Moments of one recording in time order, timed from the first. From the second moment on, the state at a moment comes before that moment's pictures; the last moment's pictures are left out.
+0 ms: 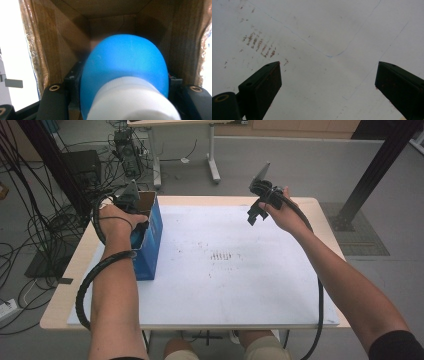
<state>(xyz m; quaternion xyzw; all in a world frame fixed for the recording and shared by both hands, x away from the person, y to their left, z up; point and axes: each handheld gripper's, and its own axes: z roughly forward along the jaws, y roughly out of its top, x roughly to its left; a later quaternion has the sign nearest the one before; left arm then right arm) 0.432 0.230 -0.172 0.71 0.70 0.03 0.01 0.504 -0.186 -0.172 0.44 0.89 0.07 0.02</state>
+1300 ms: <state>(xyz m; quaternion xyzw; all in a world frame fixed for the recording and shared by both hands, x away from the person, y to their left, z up) 0.435 0.228 -0.173 0.71 0.70 0.03 0.01 0.505 -0.185 -0.175 0.44 0.89 0.07 0.02</state>
